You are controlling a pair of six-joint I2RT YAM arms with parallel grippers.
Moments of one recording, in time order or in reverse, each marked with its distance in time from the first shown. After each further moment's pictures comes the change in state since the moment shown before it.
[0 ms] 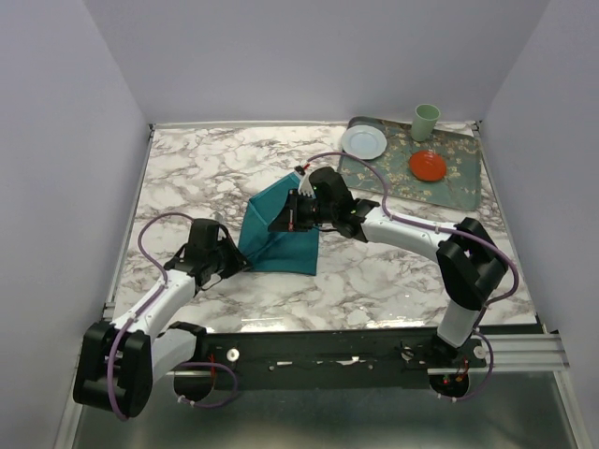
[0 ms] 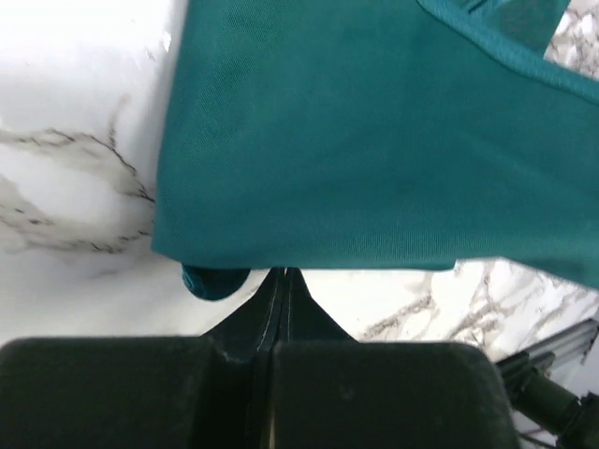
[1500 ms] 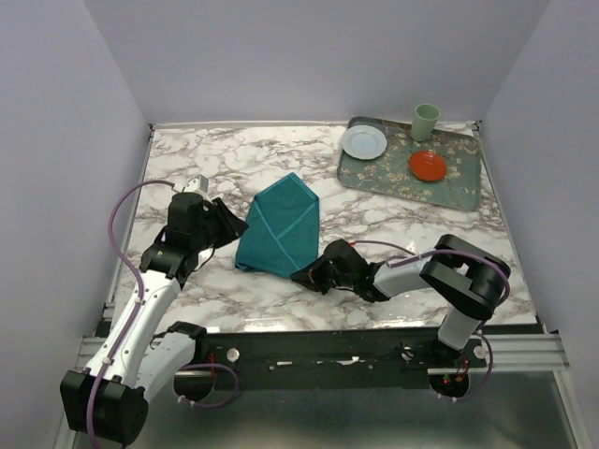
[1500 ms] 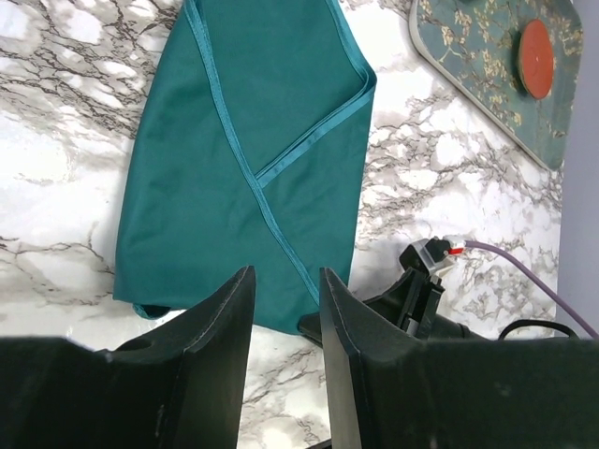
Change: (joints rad) left arm -0.009 -0.162 0.318 -0.196 -0.105 0.061; right arm 0.156 -0.055 -0.638 0.430 0.343 0.964
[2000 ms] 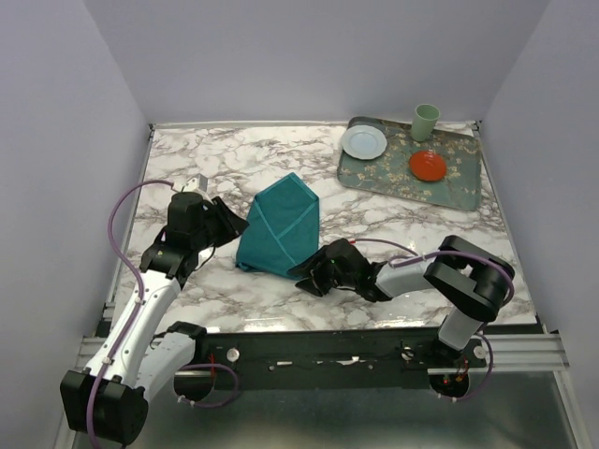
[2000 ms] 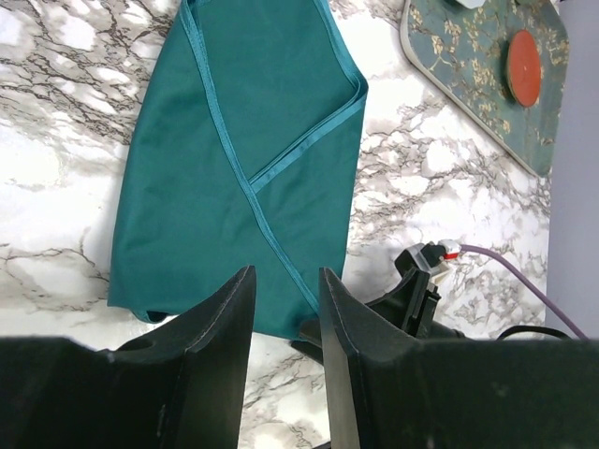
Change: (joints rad) left arm 0.000 0.000 -0.002 0.018 0.000 -0.021; right arm -0.006 -0.016 -0.007 -0.001 -0.023 -0.038
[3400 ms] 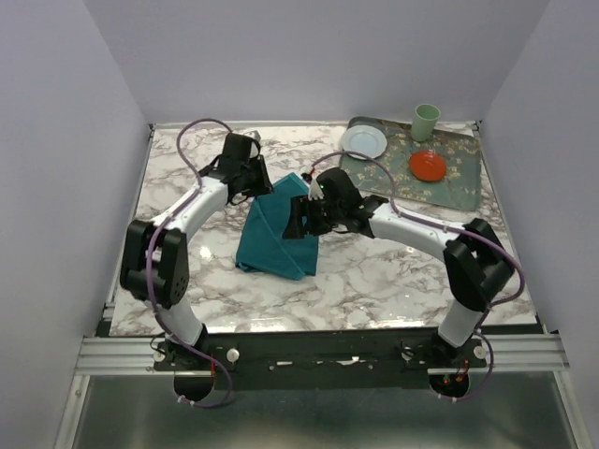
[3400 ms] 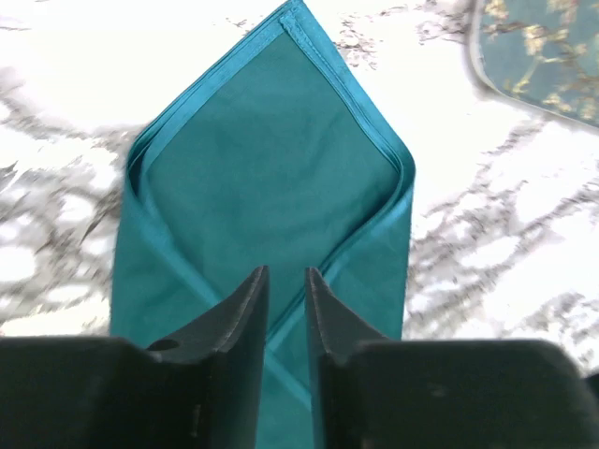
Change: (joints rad) left arm -0.079 0.907 0.594 0.056 -0.015 0.241; right arm -0.203 0.092 0.671 -0.658 -0.248 -1.230
